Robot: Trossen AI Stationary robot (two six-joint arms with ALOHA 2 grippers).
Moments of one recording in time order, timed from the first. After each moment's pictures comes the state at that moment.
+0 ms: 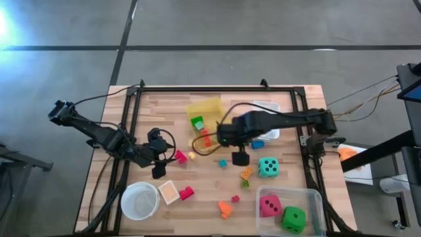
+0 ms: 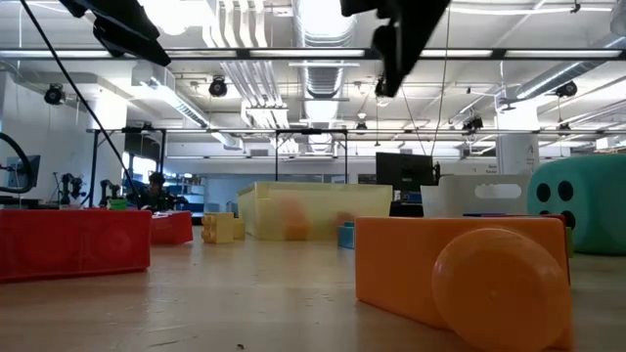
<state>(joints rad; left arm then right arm) -0.46 1.04 0.88 -0.69 -0.48 -0.53 0.09 1.85 1.81 -1.35 0.04 0.14</state>
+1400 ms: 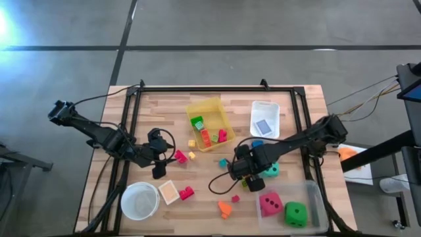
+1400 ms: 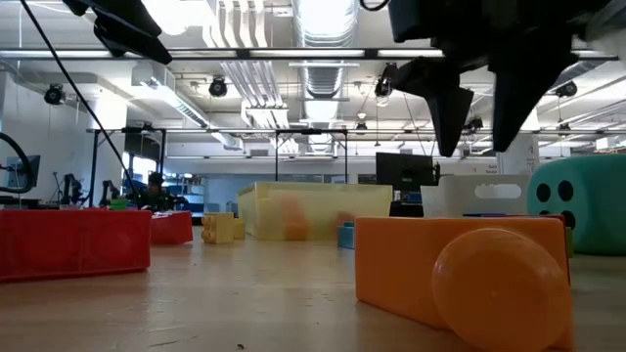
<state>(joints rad) -0.46 1.04 0.88 -0.68 -0.48 -0.53 0.34 1.79 1.36 -1.01 0.08 0.02</state>
